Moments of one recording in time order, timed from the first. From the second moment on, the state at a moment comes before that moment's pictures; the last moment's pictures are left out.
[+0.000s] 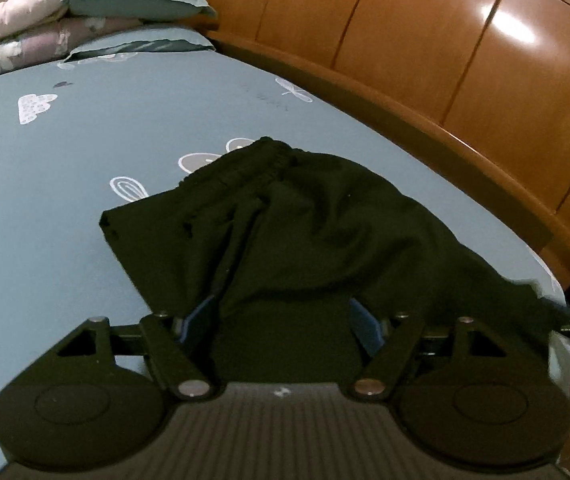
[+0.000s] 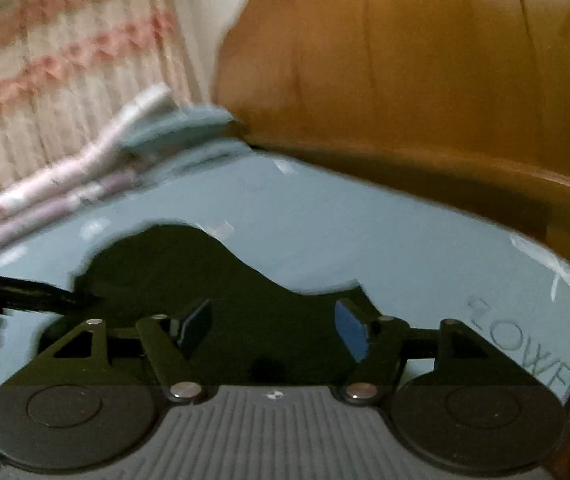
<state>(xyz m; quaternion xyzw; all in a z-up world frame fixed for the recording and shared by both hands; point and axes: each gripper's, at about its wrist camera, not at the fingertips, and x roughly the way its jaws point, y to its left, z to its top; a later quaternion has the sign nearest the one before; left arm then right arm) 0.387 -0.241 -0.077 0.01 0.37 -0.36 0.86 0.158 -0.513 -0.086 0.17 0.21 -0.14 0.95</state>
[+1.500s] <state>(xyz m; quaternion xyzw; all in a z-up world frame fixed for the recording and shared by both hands) 0.410 -0.350 -0.058 0.09 0.40 -0.44 0.80 0.180 -0.439 -0.080 0.15 0.28 0.01 0.95</state>
